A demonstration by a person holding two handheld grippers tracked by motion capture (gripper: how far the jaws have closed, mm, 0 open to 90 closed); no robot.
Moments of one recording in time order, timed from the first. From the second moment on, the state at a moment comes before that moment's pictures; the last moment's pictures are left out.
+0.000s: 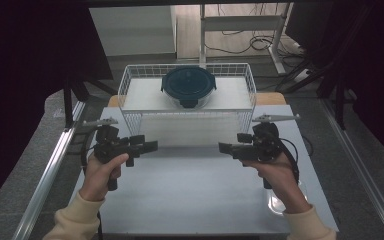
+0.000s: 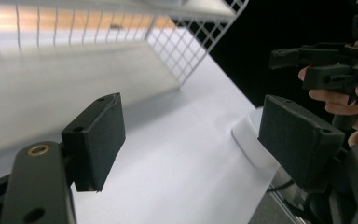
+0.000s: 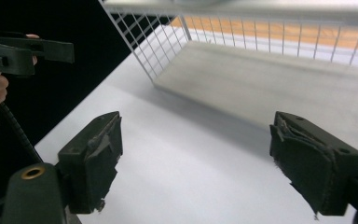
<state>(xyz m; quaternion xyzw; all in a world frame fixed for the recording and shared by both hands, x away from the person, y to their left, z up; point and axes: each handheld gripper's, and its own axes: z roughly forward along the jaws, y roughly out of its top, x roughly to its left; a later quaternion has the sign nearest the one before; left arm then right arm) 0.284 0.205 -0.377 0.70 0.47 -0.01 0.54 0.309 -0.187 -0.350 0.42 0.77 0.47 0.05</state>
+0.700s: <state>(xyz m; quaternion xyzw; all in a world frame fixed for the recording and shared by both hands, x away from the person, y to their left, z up) 0.258 0.184 -0.457 0.73 0.52 0.00 0.46 0.273 -0.224 -0.433 0.43 0.79 0.43 0.03</state>
